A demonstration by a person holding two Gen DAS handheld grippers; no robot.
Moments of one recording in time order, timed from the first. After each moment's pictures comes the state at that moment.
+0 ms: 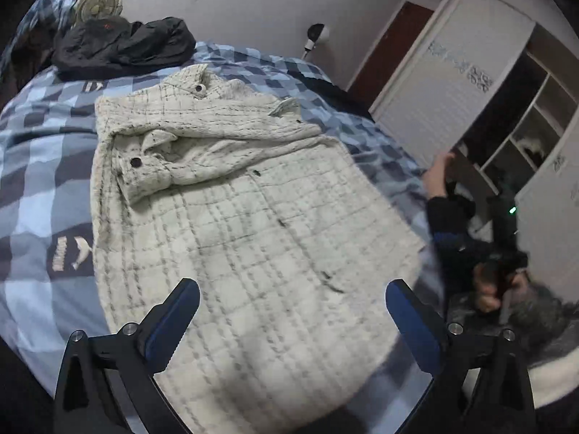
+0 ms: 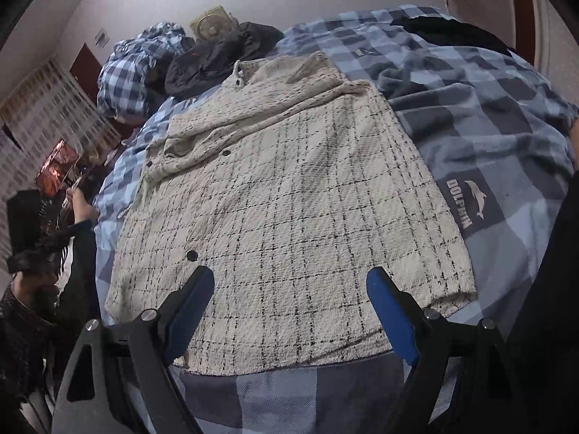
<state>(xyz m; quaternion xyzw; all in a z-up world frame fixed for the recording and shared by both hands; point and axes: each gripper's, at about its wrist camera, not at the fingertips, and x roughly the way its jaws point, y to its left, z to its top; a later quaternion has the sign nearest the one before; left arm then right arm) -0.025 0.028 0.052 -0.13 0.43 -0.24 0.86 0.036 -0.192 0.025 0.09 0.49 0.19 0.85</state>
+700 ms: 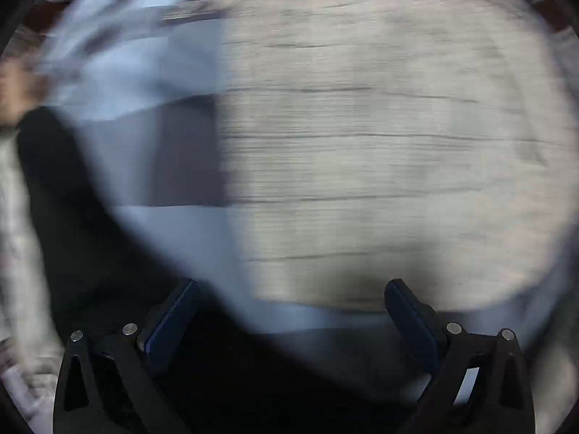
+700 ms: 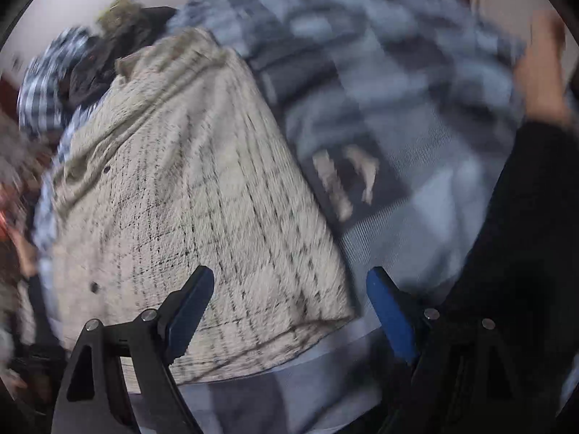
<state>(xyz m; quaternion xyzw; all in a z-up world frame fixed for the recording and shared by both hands) -0.065 0.044 -0.047 -0.05 0.72 0.10 0.69 0.096 -0.292 -0.018 0.13 0.61 0.04 0.78</state>
